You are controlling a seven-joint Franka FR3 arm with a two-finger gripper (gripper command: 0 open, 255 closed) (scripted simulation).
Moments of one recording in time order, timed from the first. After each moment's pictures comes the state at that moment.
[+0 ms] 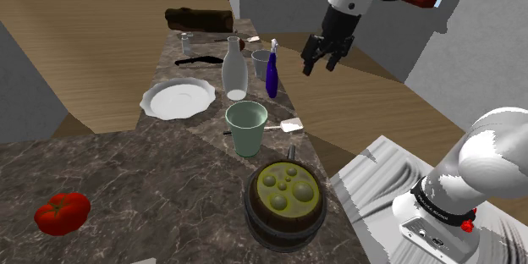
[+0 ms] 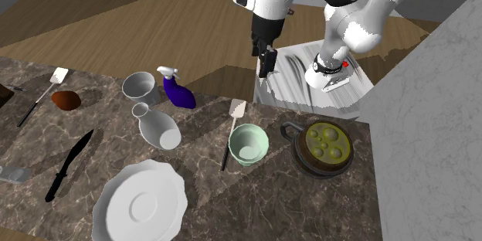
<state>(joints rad) 0.05 -0.58 0.19 -2.43 0.21 1.99 0.22</state>
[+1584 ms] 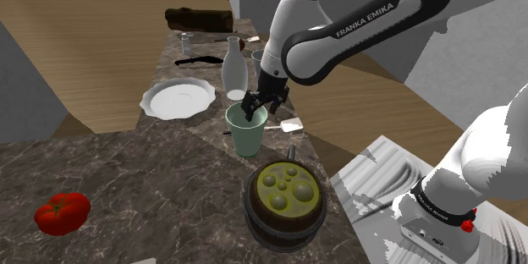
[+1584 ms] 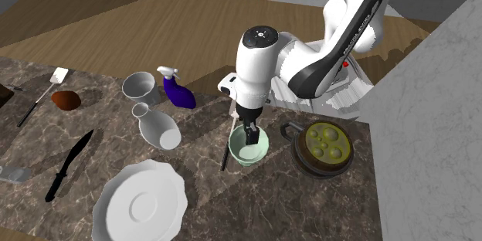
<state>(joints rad) 0.11 -0.06 0.37 -2.36 0.21 2.48 0.36</state>
